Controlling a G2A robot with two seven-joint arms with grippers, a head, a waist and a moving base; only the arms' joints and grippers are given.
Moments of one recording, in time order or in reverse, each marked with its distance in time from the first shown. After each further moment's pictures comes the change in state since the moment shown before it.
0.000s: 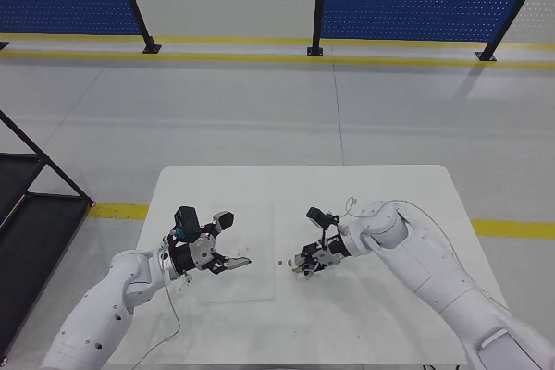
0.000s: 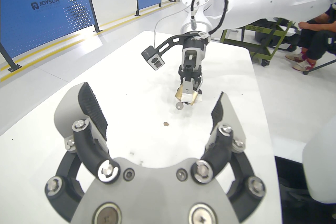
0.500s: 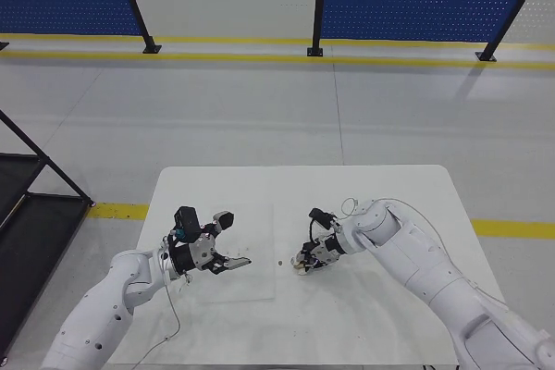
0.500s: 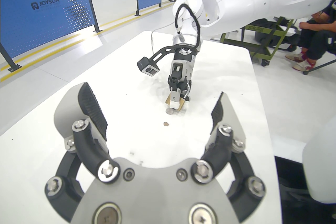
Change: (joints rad) left arm 0.000 0.000 0.000 0.000 0.000 0.000 0.000; right arm 0.054 -0.061 -0.069 0.146 -0.023 0.050 -0.068
